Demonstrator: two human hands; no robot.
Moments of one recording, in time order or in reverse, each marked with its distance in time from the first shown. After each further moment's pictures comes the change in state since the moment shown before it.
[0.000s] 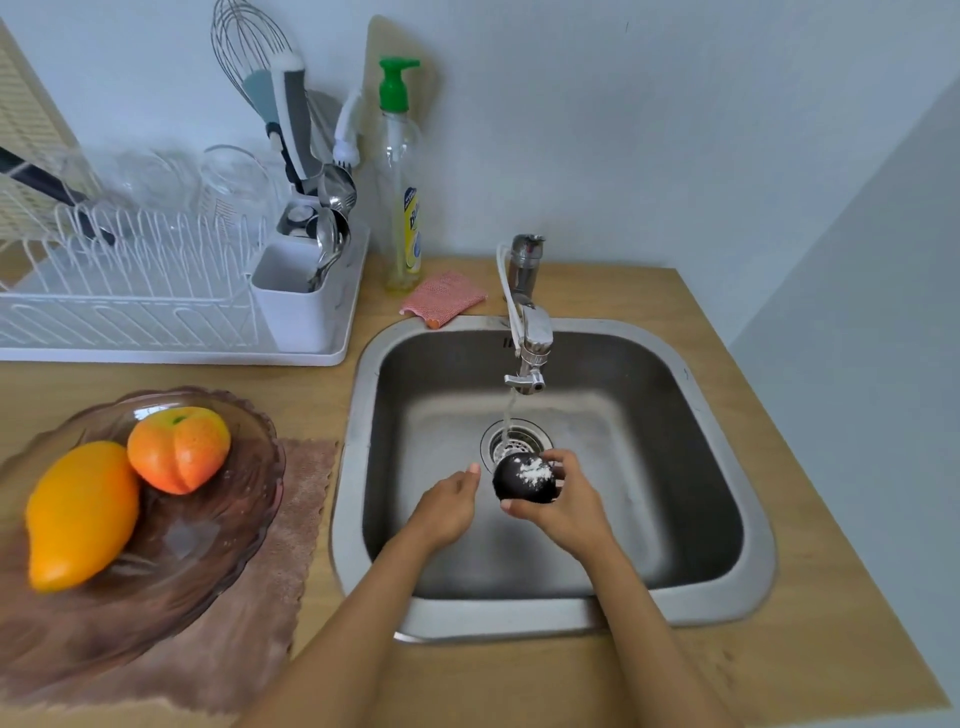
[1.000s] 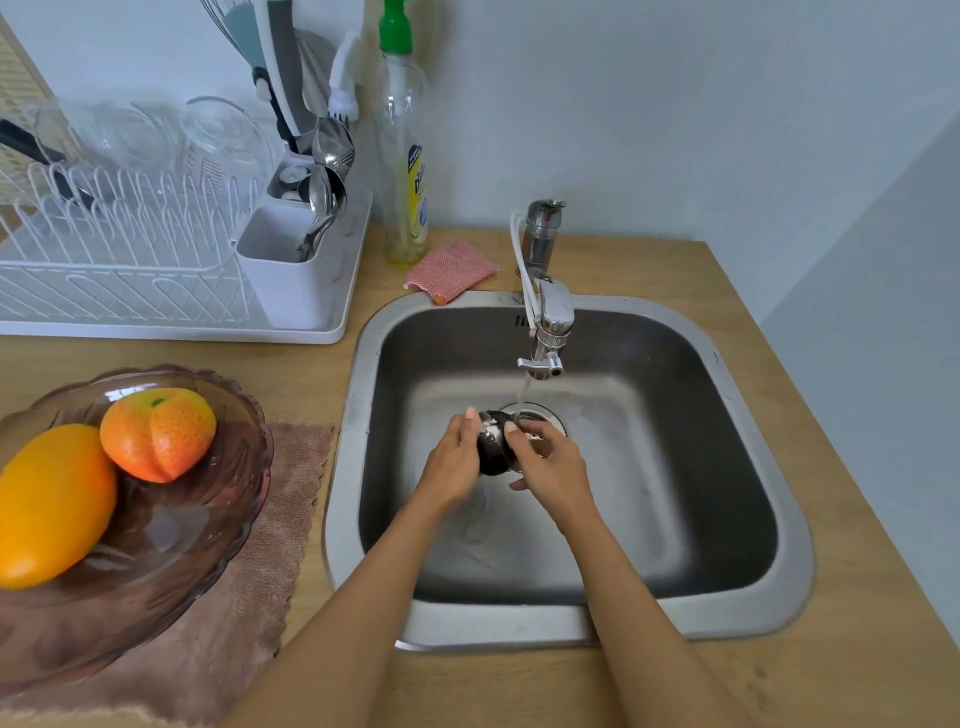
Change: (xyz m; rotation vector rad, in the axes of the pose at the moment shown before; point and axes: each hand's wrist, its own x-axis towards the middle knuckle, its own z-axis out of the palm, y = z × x) left_hand 0.031 0.011 0.002 -0.353 0.146 0.063; right_hand 0.039 -0.010 0.033 0.246 0.055 0.079
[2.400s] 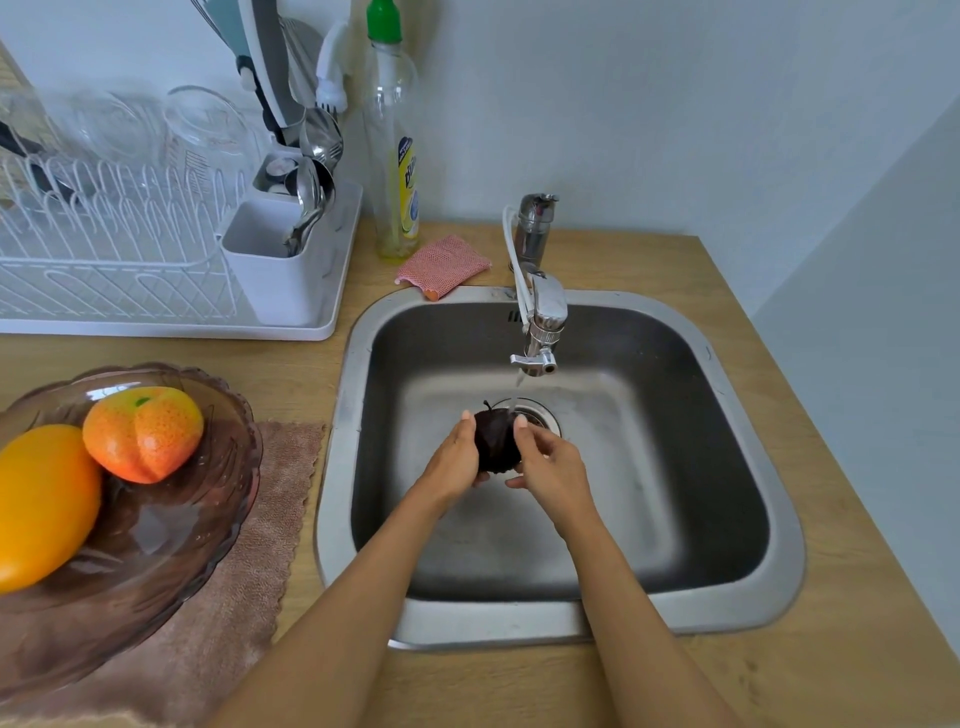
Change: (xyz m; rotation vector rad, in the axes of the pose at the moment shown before) left_hand 0.001 0.006 0.004 -0.007 -0.115 -0.108; right_hand -0.005 0.005 -0.004 -0.011 -0.005 0.006
